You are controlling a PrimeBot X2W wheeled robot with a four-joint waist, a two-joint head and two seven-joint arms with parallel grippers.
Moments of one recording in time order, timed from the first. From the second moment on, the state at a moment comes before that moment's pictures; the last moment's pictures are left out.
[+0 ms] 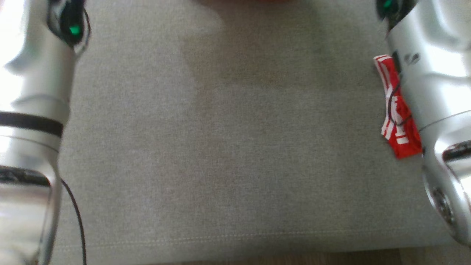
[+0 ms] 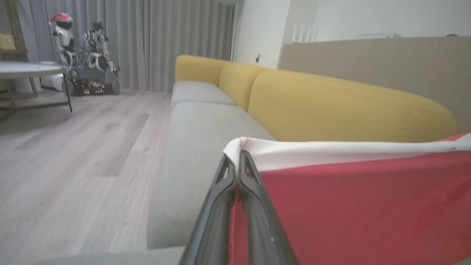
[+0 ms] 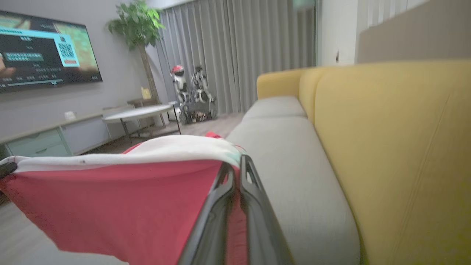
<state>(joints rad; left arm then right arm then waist) -1.26 0.20 -0.43 0.95 -0.56 -0.09 -0.26 -1.30 -0.07 0.29 0.95 0.37 0.13 -0.13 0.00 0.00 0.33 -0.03</state>
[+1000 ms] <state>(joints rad) -0.27 0.19 -0.34 0.54 -0.53 -0.08 -0.26 -0.37 -0.11 0.40 0.72 0.44 0.13 -0.24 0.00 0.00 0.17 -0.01</state>
